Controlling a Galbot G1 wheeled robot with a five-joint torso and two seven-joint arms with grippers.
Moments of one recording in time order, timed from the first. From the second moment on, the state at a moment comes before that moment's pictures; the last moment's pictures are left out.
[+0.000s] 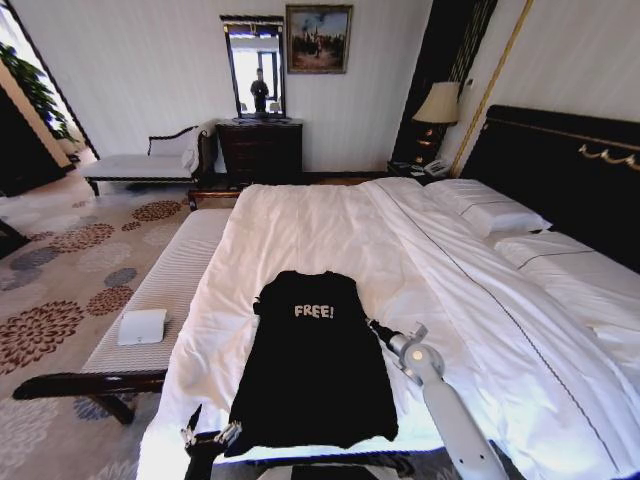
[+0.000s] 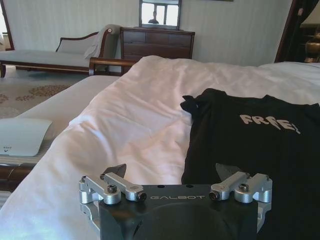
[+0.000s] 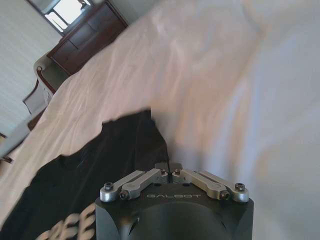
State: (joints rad) left arm 2.11 -1.22 -0.41 -2.09 -0.27 -0.28 -0.30; right arm -1.08 1.18 0.47 1.55 1.07 -0.43 0.12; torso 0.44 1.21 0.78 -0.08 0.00
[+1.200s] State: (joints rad) left arm 2.10 -1.20 -0.41 -2.10 -0.27 -0.27 -0.30; right arm -0.90 1.06 0.35 1.34 0.81 -0.45 0.14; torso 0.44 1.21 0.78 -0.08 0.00
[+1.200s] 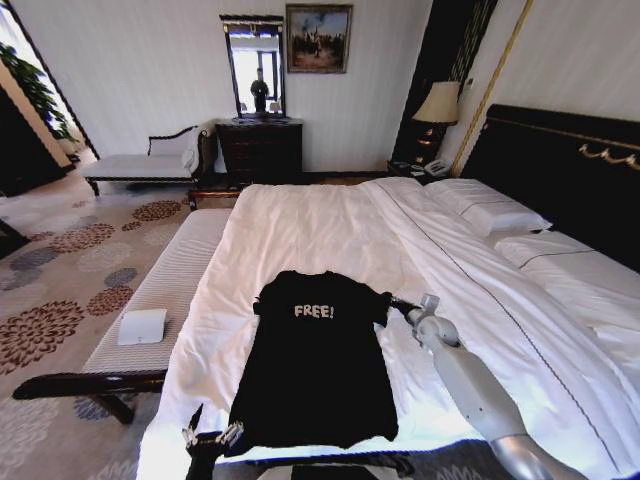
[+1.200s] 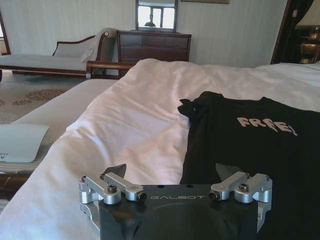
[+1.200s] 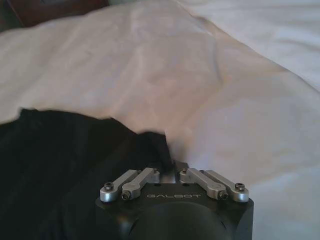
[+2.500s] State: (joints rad) left arm 1.07 -1.09 -0.24 -1.68 -0.97 0.14 -0.40; right arm -1.25 1.04 0.50 1.65 0.79 -0.45 0.19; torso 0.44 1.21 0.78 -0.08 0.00
